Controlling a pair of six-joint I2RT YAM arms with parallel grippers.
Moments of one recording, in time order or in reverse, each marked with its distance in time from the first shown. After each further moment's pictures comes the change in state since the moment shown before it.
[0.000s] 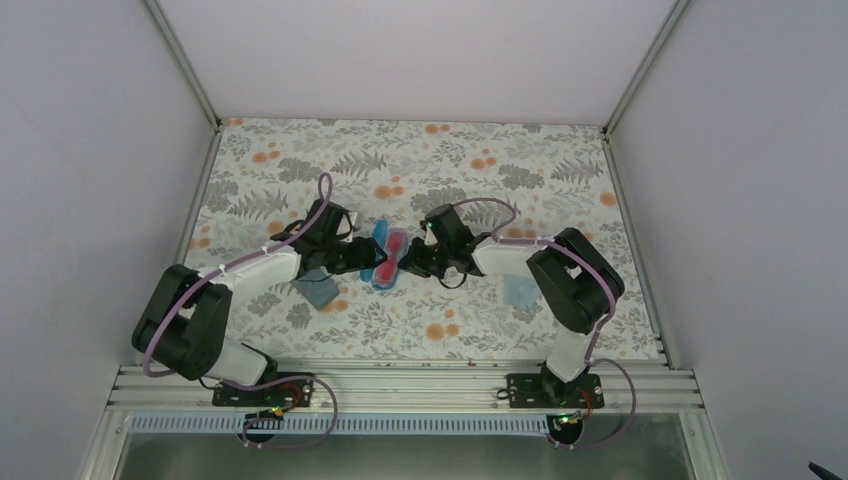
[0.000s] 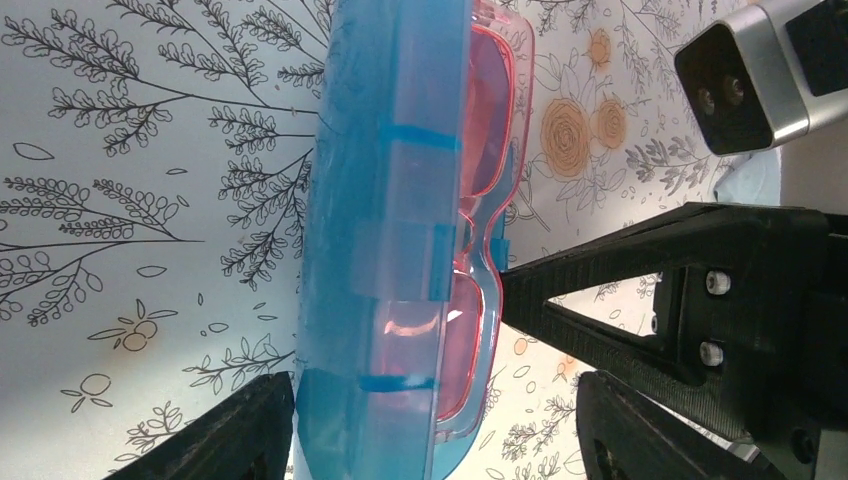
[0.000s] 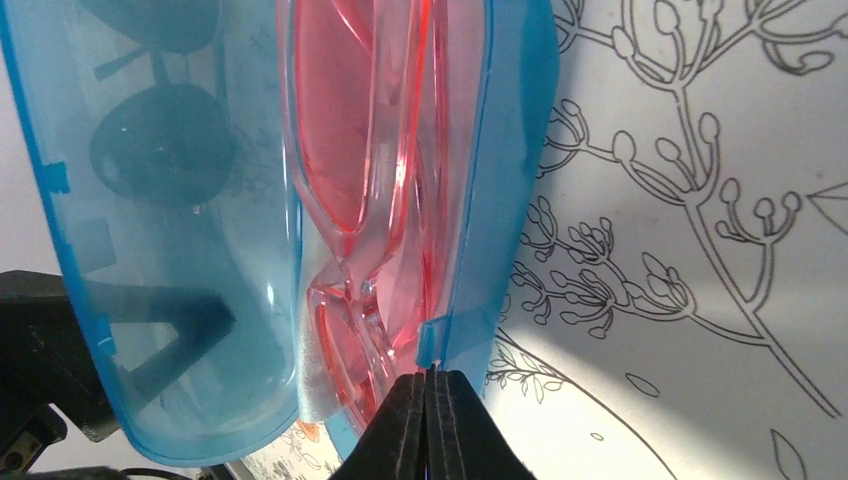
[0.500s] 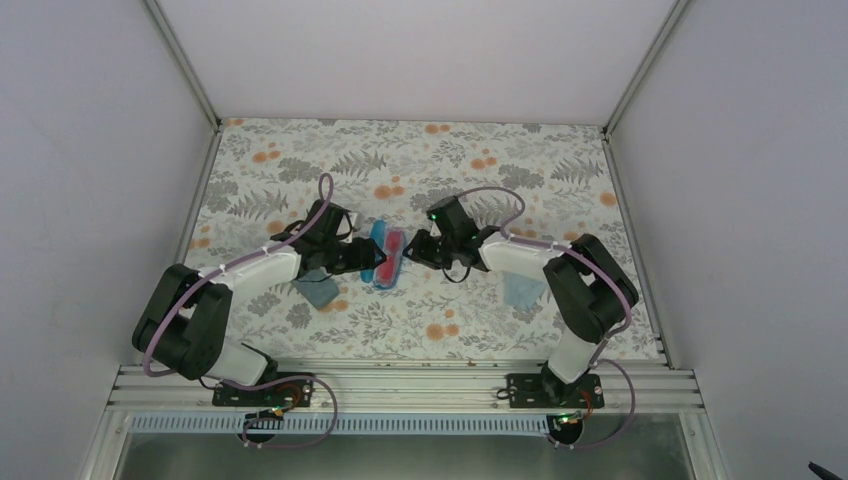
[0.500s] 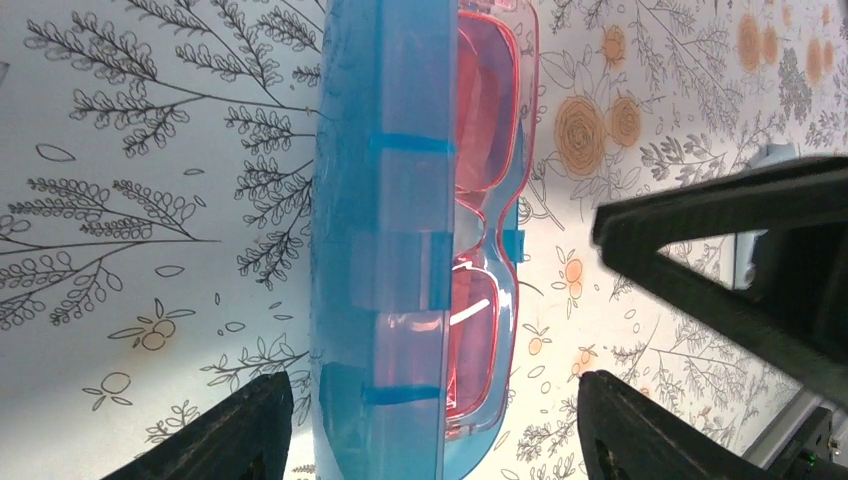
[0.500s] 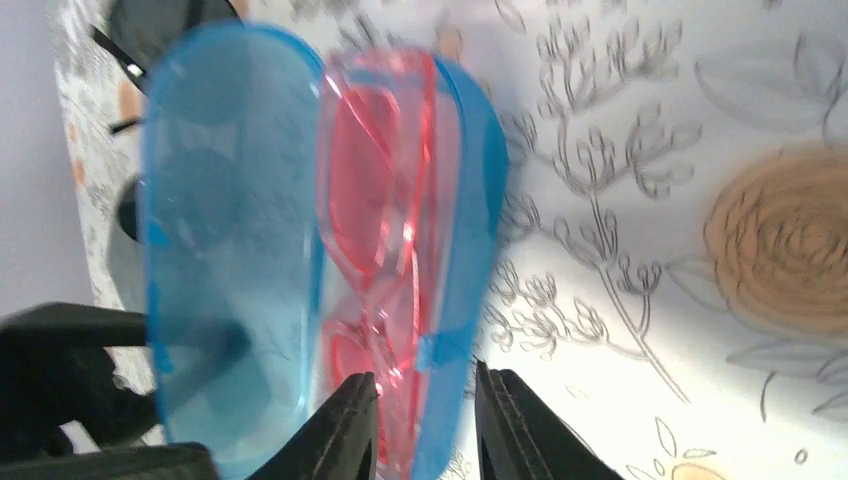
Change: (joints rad) left arm 0.000 0.003 -0.006 -0.002 -0.010 0.015; right arm -0.012 -0.071 0.028 -0.111 0.123 -0.069
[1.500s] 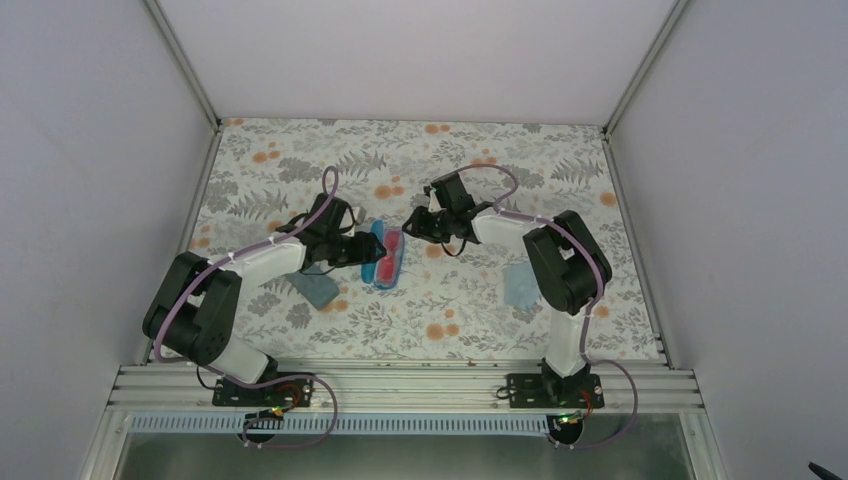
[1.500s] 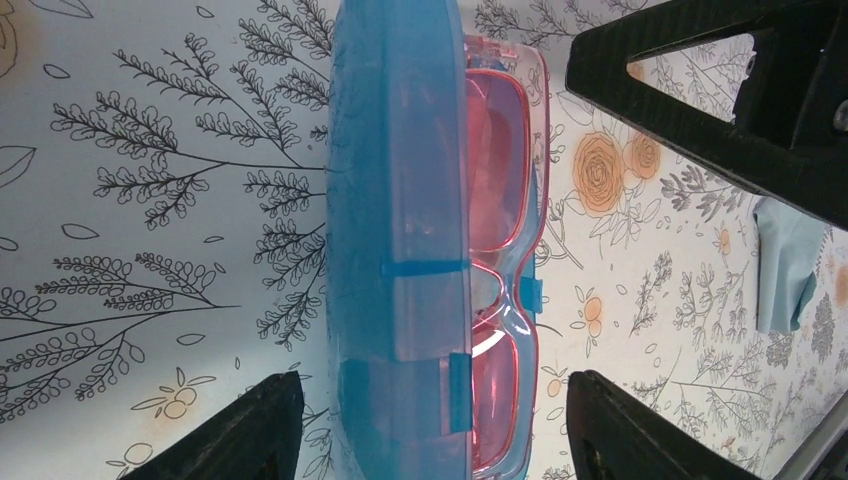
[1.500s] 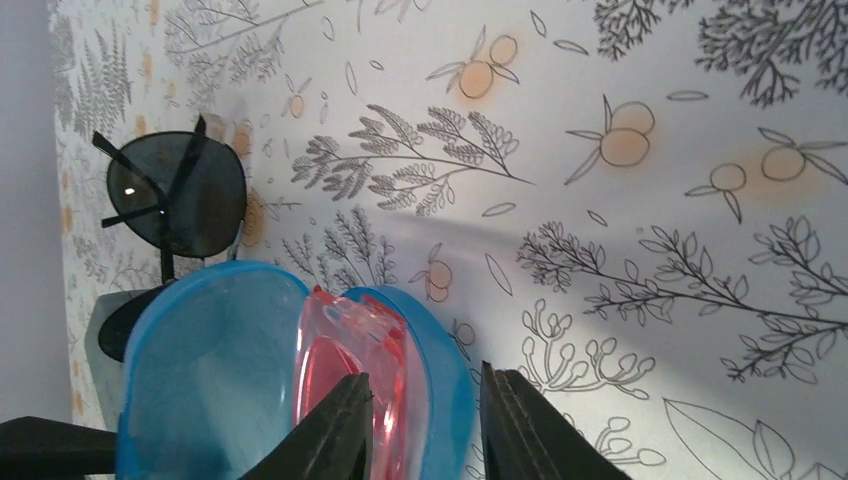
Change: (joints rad) left arm 0.013 0.074 0.060 -0.001 -0.020 0.034; right arm -0.111 0.201 0.230 -0.024 -0.048 -0.187
